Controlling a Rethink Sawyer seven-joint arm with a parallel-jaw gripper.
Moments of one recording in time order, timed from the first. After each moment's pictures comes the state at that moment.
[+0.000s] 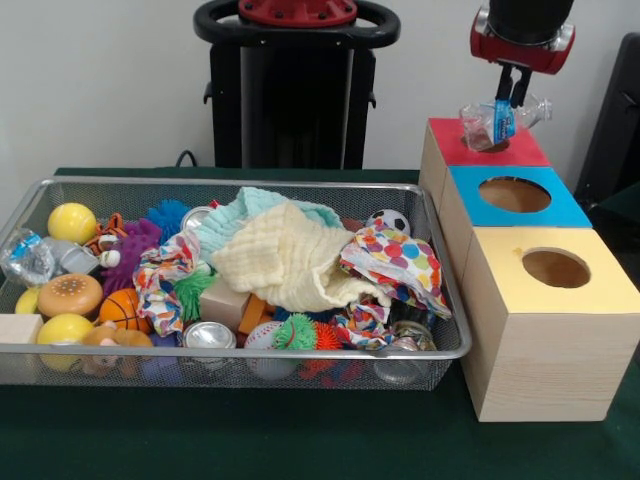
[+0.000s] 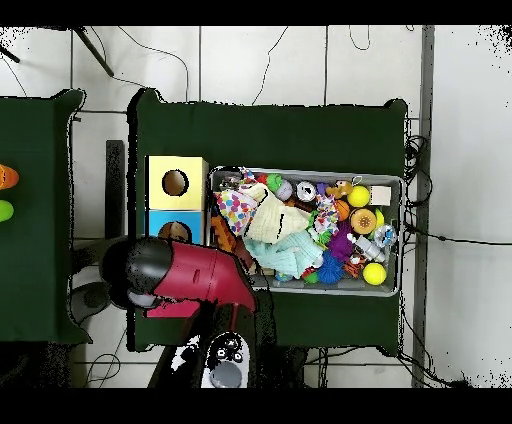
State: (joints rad) arm 0.17 -0.74 -0.16 1.83 0.33 0.92 1.97
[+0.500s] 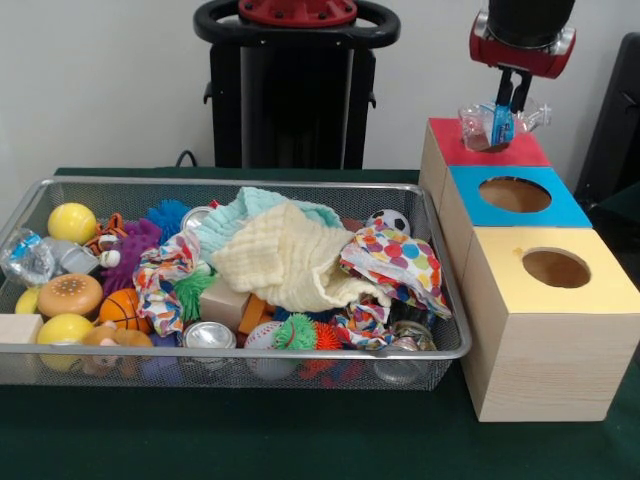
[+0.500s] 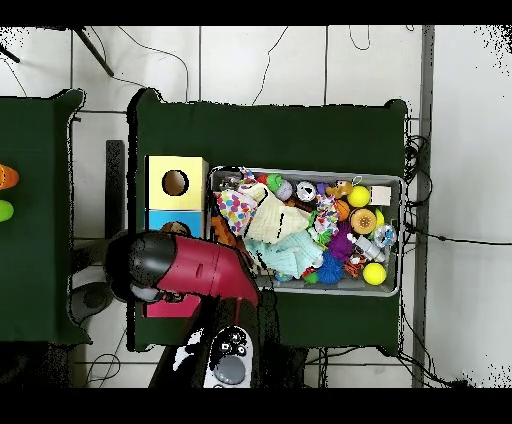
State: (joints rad) arm 0.16 -0.72 -0.16 1.79 0.33 0.92 1.97
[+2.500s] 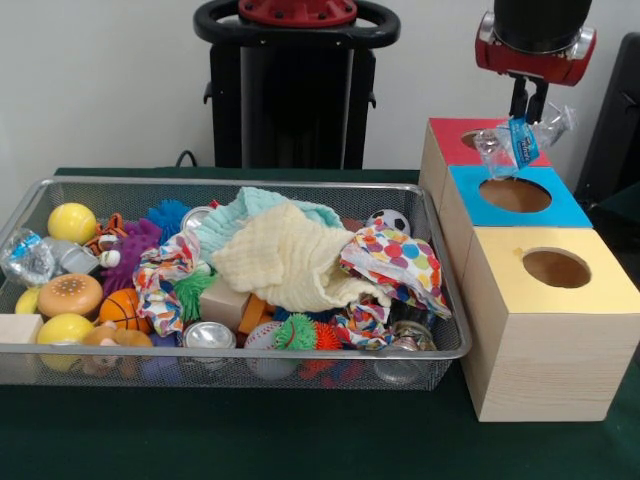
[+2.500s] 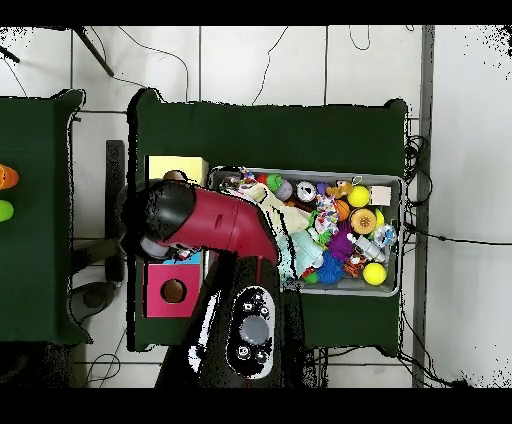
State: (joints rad) arm 0.10 -0.66 -0.16 1.57 0.35 1.08 1.97
